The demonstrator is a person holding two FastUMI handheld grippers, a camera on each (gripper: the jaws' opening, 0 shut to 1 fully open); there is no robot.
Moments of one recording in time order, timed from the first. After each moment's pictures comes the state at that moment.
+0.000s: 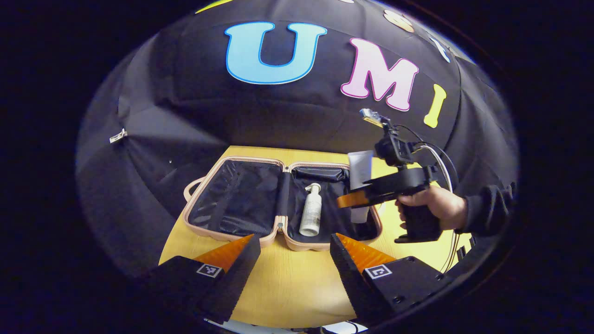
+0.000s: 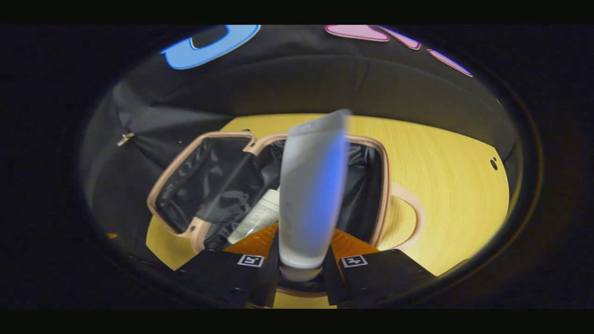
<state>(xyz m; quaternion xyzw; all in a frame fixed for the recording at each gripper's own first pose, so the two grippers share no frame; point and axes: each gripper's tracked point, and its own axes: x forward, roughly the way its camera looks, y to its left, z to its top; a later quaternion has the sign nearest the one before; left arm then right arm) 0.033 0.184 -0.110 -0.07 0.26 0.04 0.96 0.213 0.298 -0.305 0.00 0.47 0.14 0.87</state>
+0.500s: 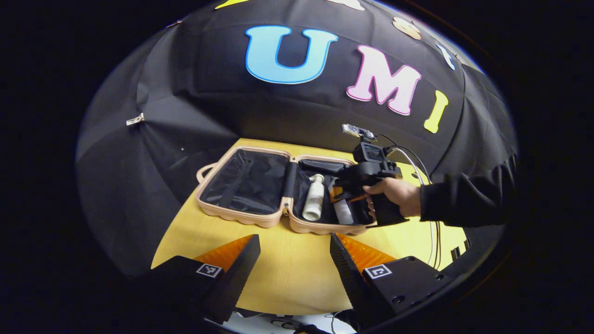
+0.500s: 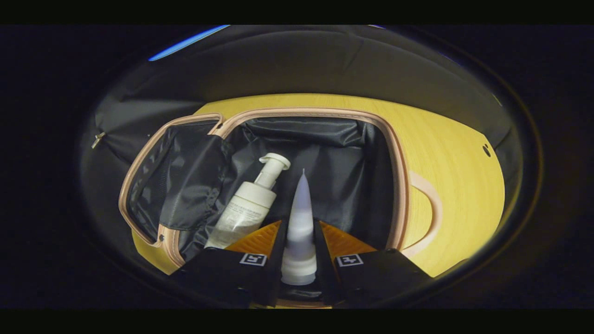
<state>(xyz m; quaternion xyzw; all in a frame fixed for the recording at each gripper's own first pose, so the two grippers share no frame) 0.001 0.208 -0.106 -0.09 0.24 0.08 0.96 0.217 0.306 -0.327 -0.01 0.49 0.10 0.86</state>
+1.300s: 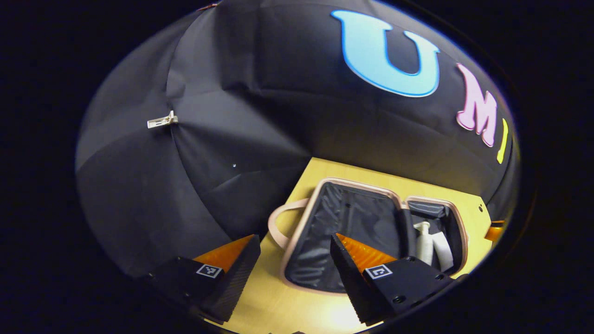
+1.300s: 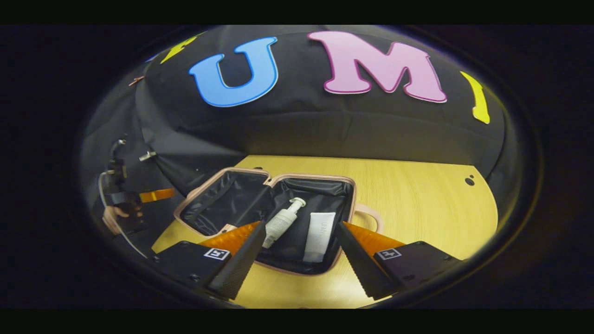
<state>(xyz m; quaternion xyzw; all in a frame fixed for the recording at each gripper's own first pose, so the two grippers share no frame) 0.145 0.486 -0.144 -0.11 0.24 0.23 0.94 0.156 0.268 -0.166 0.04 0.30 0.16 0.94</state>
